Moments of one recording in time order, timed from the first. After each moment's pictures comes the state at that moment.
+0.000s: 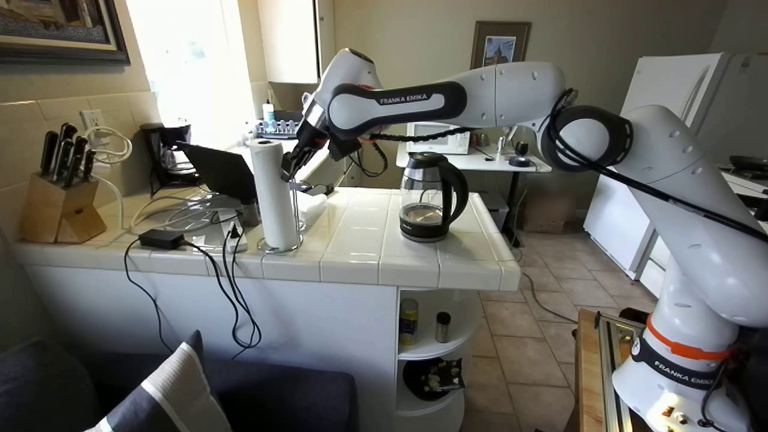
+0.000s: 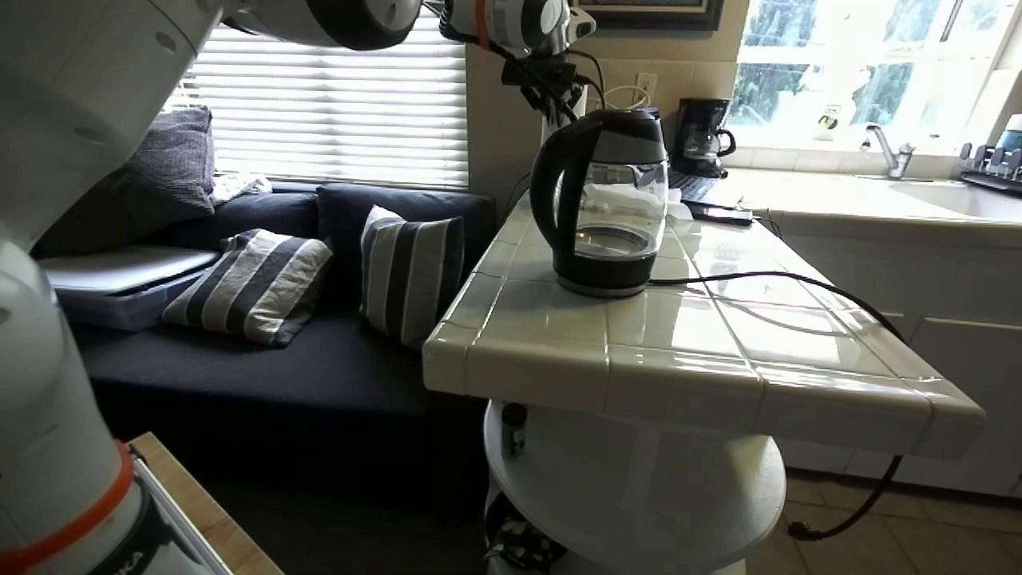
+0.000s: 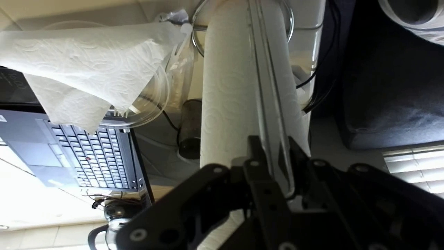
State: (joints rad) arm 0.03 0.72 0.14 -1.01 -0.02 2.34 -0.13
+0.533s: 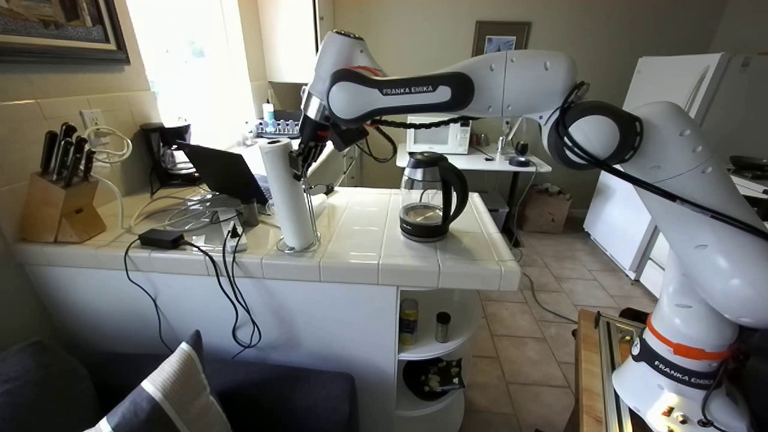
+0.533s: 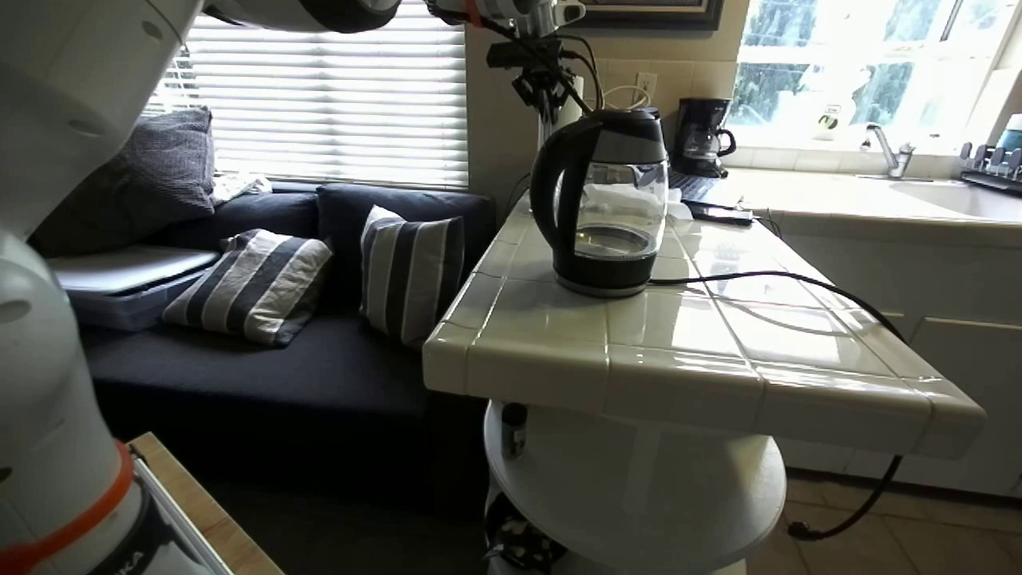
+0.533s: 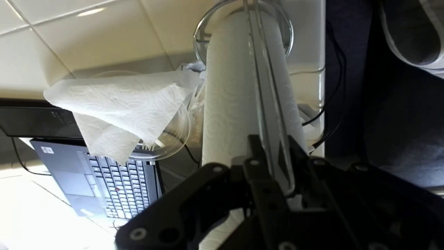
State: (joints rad) arm 0.08 0.69 0.09 -0.97 -0.13 2.11 0.00
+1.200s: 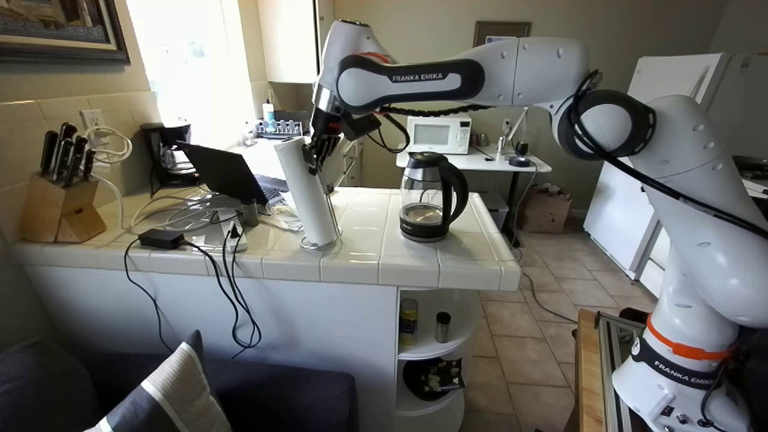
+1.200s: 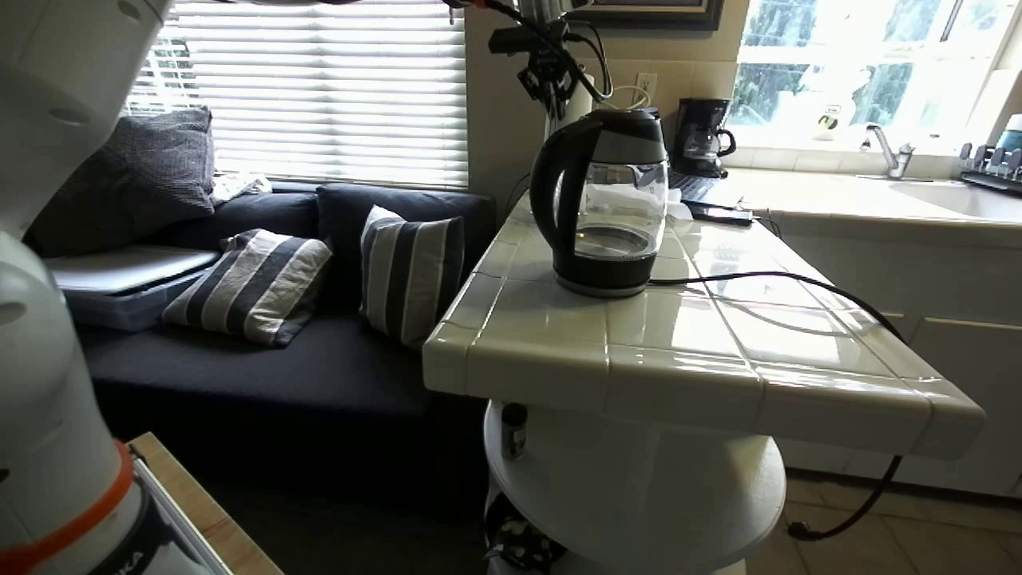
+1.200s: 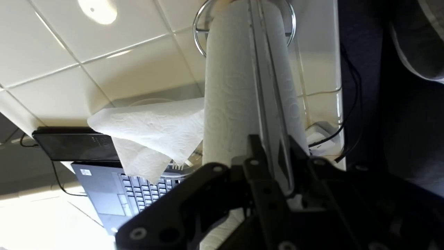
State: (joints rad) arm 0.07 0.62 0.07 -1.02 -0.14 2.03 0.03
